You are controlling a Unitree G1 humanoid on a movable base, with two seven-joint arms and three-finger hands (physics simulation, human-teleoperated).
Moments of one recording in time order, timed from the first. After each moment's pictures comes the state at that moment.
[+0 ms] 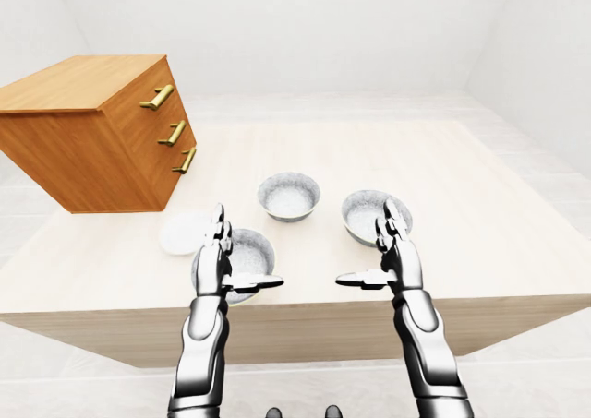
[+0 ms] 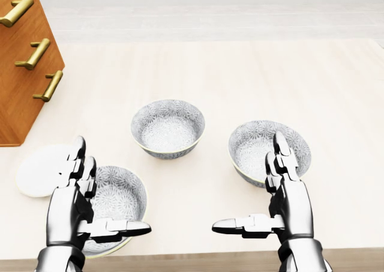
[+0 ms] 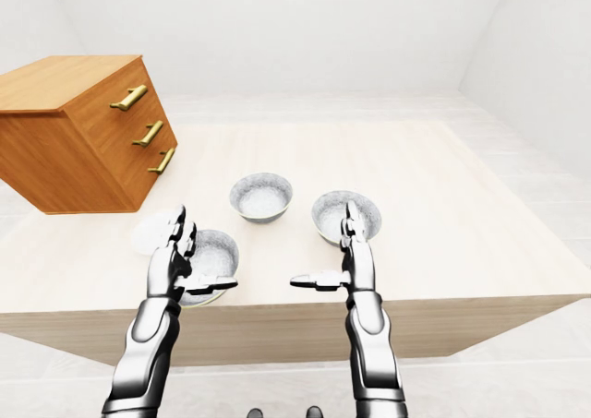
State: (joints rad) left arm 0.01 -0.04 0.06 -0.04 -0.01 -0.01 -0.03; right arm 0.01 0.05 -0.06 -0.03 0.01 -0.01 0.05
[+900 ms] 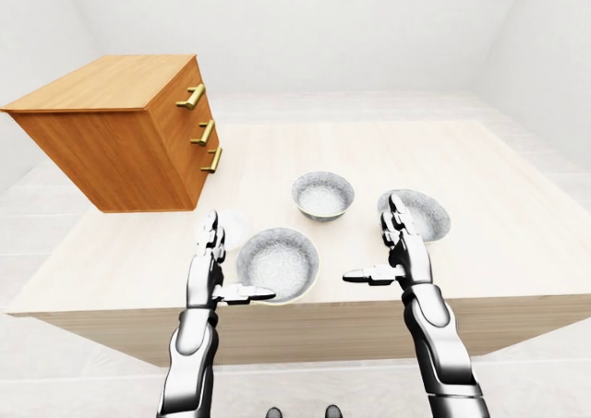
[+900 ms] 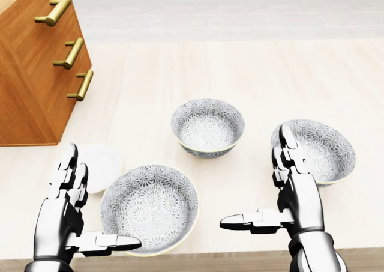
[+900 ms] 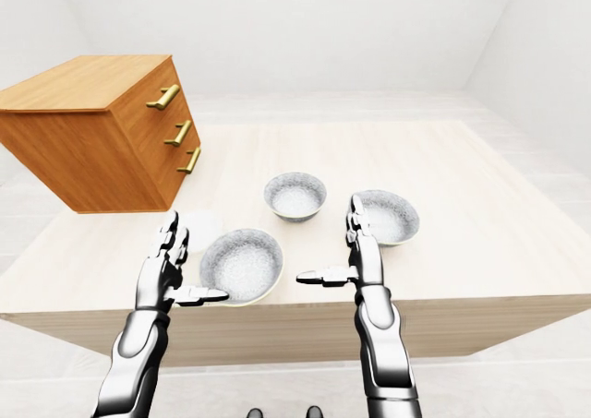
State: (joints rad) left arm 0.08 0.02 0.06 -0.04 -0.03 -0.09 -0.08; right arm 0.00 -0.03 -0.06 -0.11 0.03 0.09 0.05
